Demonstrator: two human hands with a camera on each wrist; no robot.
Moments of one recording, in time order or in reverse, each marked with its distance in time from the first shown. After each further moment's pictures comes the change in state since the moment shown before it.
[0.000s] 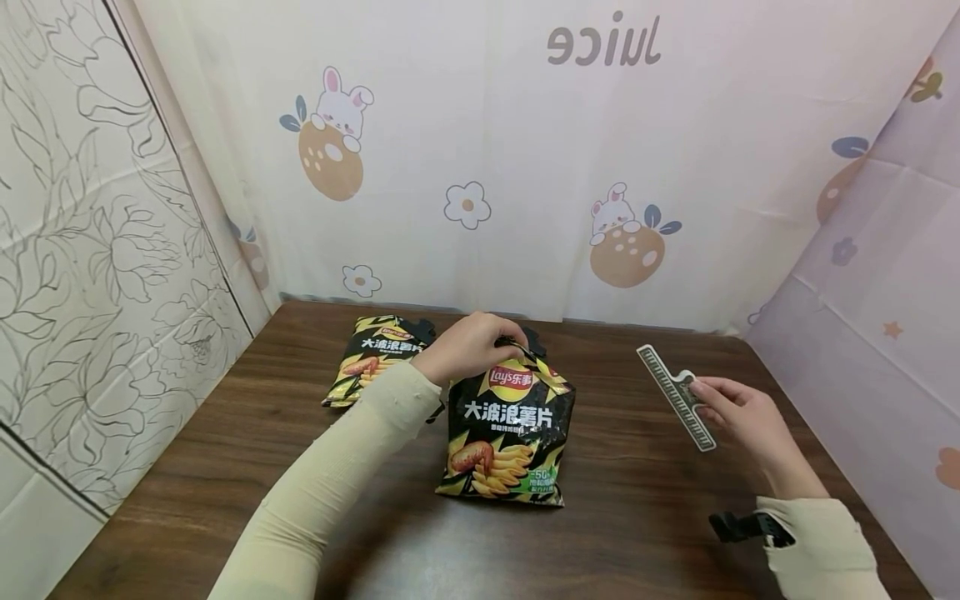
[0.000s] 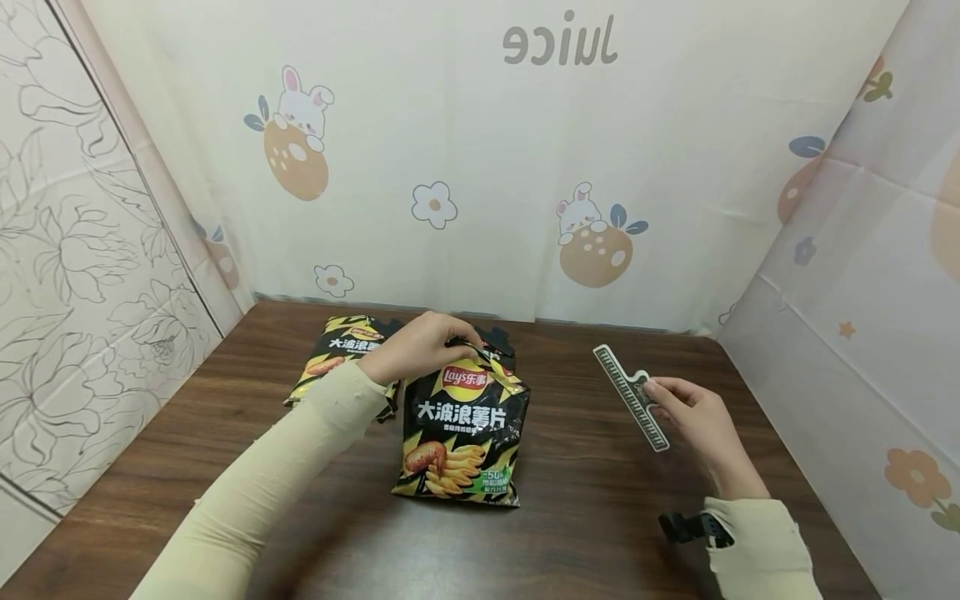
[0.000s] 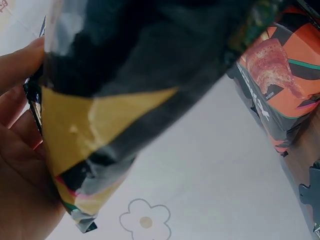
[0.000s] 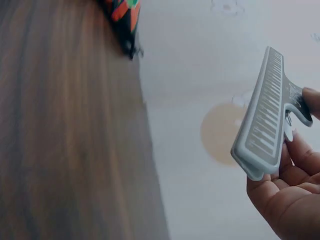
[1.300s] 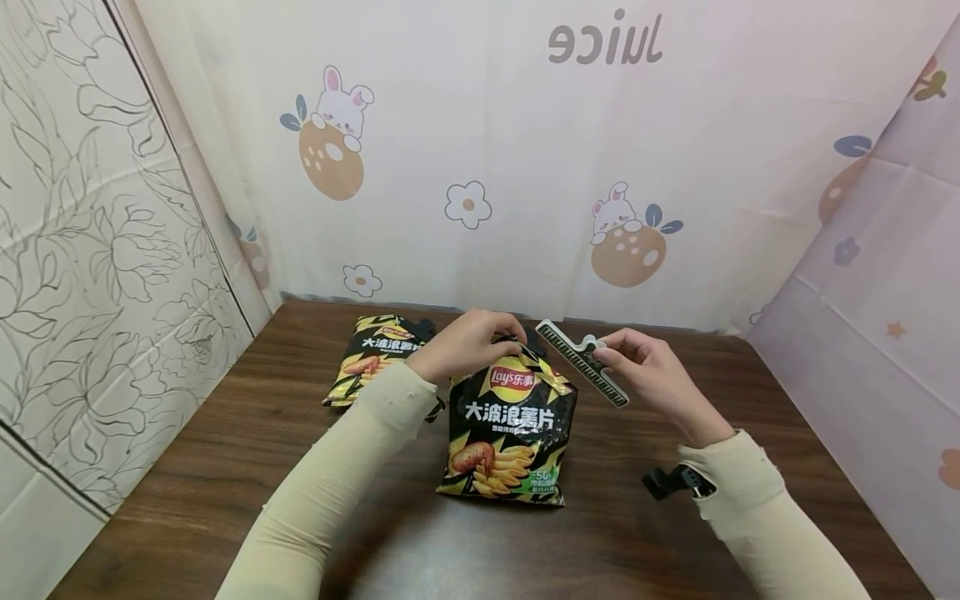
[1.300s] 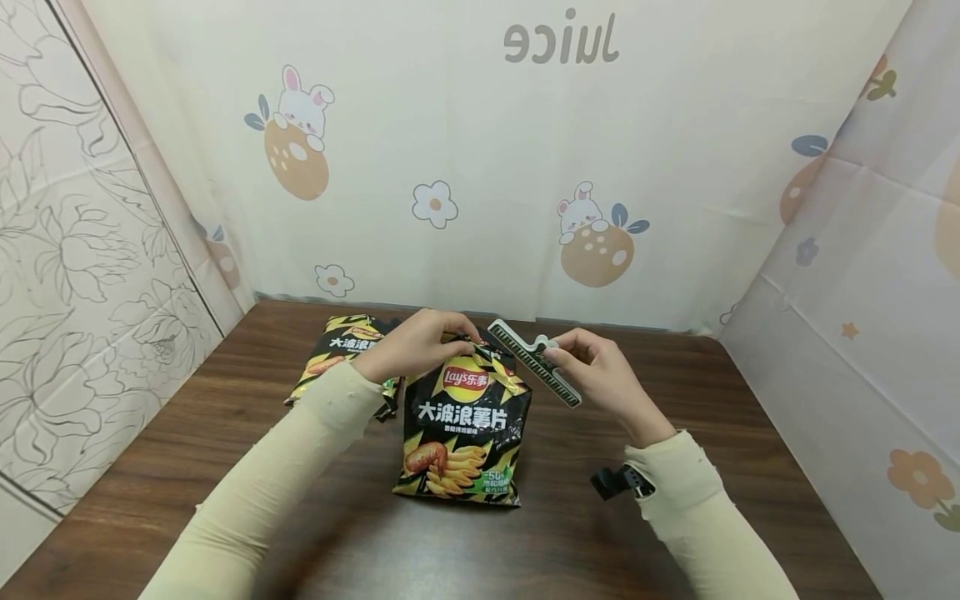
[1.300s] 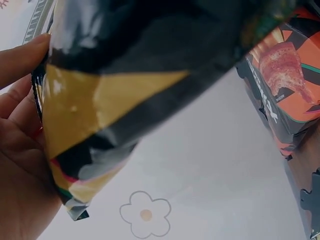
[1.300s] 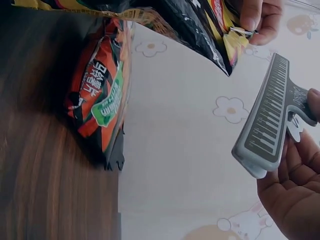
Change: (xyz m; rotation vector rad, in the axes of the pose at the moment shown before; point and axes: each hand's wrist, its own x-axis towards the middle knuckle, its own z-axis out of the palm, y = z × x) left_hand -0.002 -0.003 -0.003 -0.041 0.037 0.046; right_hand 0.027 -0.094 0.082 -0.067 -0.116 -0.358
